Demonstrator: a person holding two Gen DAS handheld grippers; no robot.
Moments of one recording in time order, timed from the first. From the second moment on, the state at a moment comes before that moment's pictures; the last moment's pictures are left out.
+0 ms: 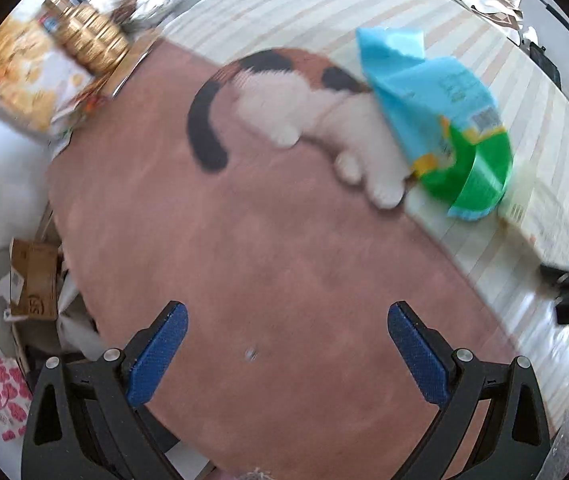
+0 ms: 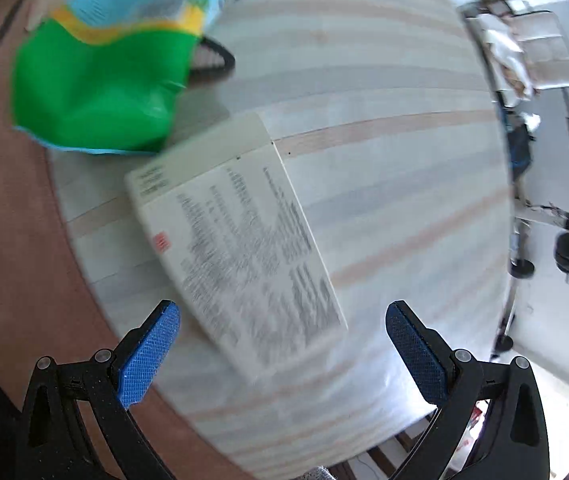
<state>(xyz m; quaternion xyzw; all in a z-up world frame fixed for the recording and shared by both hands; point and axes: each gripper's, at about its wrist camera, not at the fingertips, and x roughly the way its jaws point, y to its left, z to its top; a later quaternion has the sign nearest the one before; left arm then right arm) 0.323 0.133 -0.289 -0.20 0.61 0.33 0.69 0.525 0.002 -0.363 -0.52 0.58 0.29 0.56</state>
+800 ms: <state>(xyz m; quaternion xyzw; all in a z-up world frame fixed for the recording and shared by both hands) 0.522 0.173 -0.343 -0.33 0.65 0.24 0.63 0.680 -0.097 -0.357 -0.14 0.71 0.12 0.68</state>
